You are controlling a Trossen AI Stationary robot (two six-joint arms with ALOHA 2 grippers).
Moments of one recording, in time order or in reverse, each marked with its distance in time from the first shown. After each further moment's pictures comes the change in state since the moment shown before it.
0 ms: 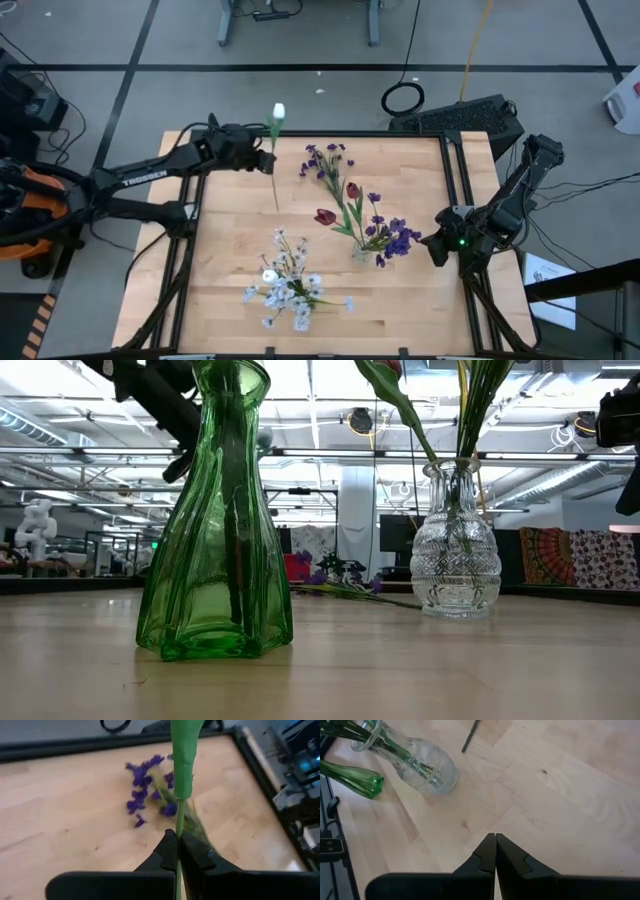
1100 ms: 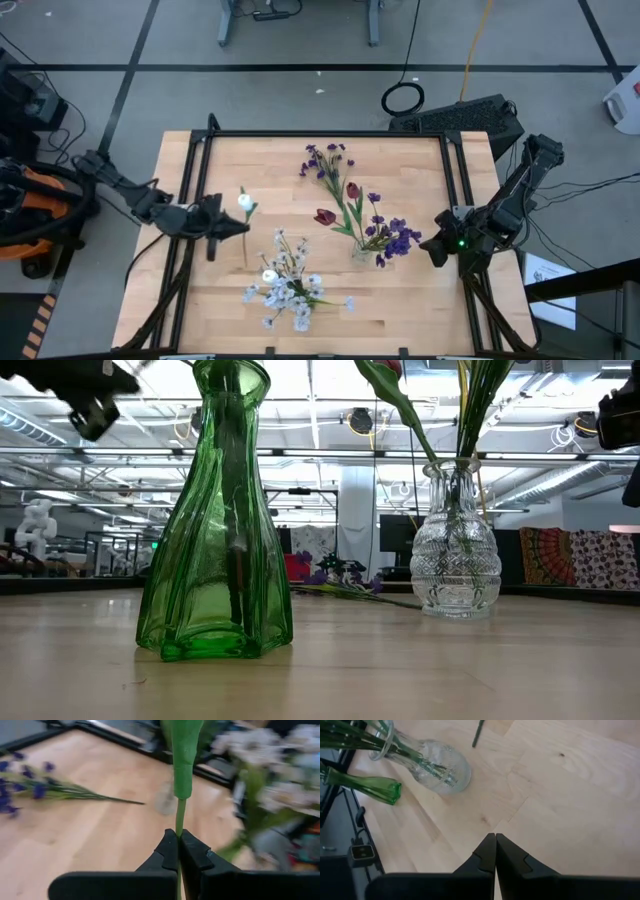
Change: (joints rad) left arm -1.071 -0.590 -0.367 0.084 -0.536 0.136; right arm 0.000 0.000 0.000 0.075 -0.026 0.095
